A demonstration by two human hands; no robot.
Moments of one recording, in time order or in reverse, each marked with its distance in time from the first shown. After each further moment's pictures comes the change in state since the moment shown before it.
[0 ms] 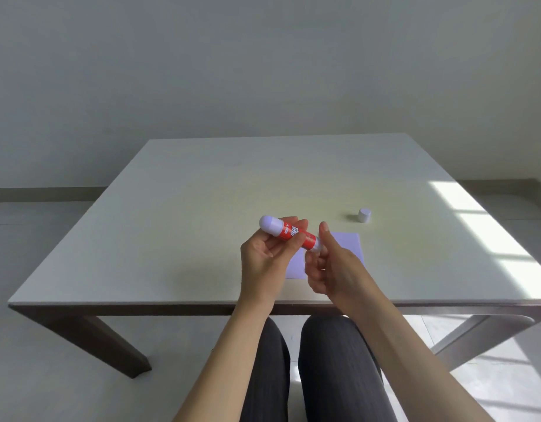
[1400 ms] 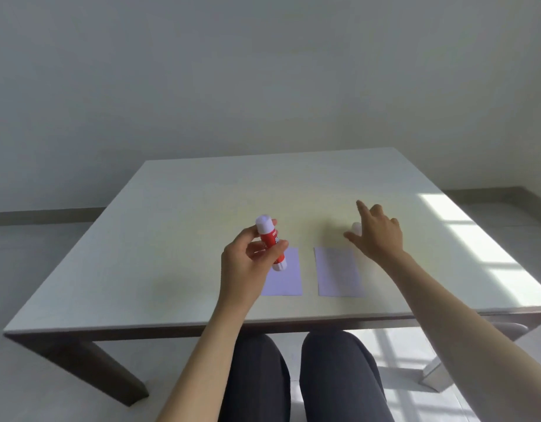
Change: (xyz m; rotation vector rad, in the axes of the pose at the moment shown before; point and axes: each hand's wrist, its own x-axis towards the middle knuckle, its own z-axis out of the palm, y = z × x) left_hand 0.021 0.016 -0.021 0.370 -0.006 0.120; right_hand 0.077 -0.052 -0.097 -1.653 0.591 -0.229
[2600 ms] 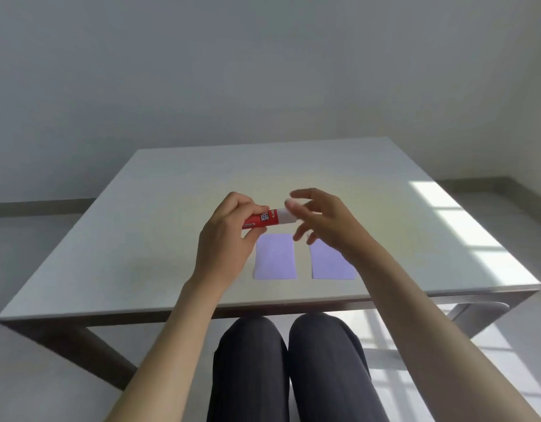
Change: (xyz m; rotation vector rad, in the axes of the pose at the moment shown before) left_hand 0.011 0.017 -0.026 0.740 -0.050 0.433; right_hand -0.076 -0.087 -0.067 1.051 -0.253 -0.189
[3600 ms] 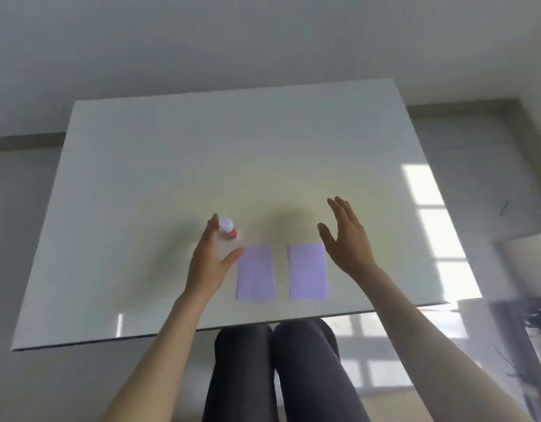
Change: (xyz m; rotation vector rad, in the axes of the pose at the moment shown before) left_hand 0.054 -0.054 0.040 -0.214 -0.528 -0.694; right_hand 0.061 0.040 -0.074 -0.556 0.041 0.355
